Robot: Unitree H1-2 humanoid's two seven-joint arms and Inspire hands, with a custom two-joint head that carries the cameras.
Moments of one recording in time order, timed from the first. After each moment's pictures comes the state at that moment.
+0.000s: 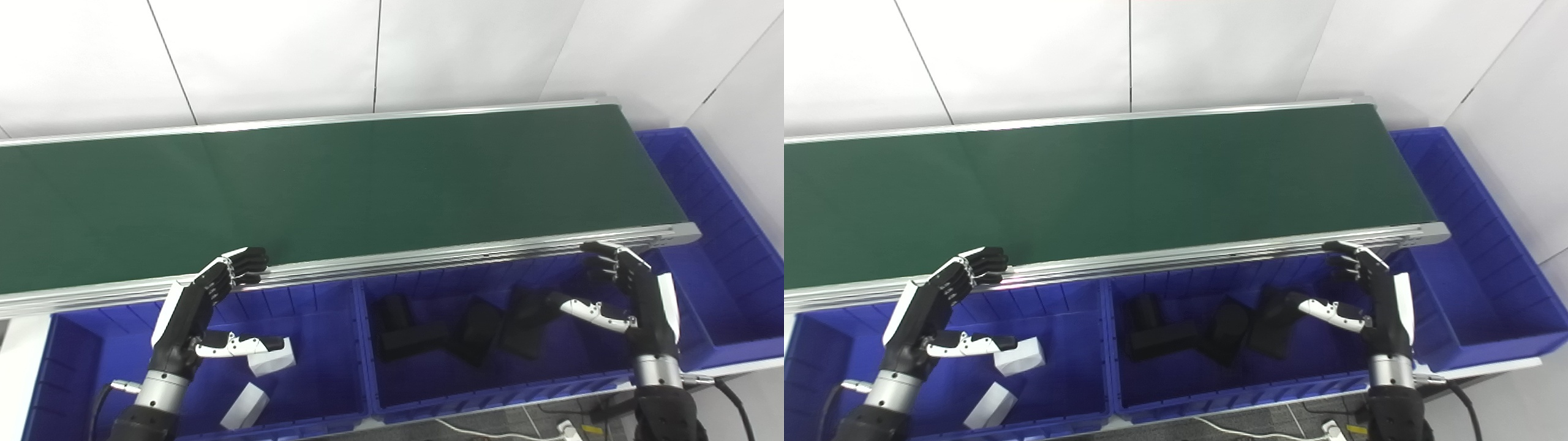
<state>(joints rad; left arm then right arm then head) 0.04 0.16 -0.16 0.22 0.00 -0.43 -0.23 0.34 -0.20 -0.32 0.00 -0.09 -0.28 -0.10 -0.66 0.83</state>
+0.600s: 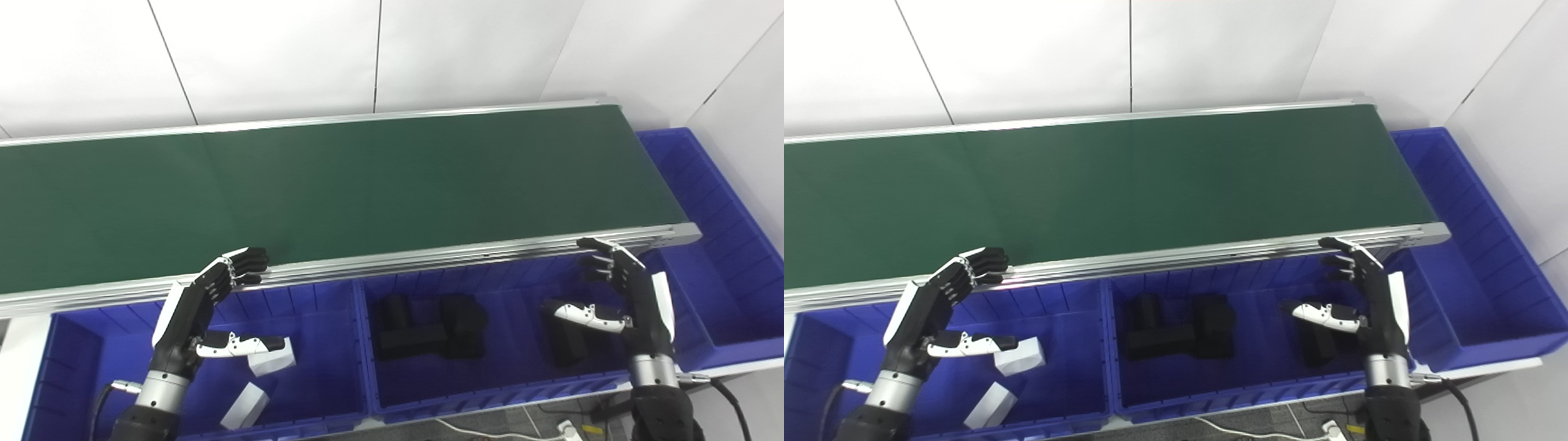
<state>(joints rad) 0.04 0.16 -0.16 0.22 0.00 -0.43 -0.23 0.35 -0.20 -0.27 -0.08 -0.10 -0.28 -0.09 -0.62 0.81</state>
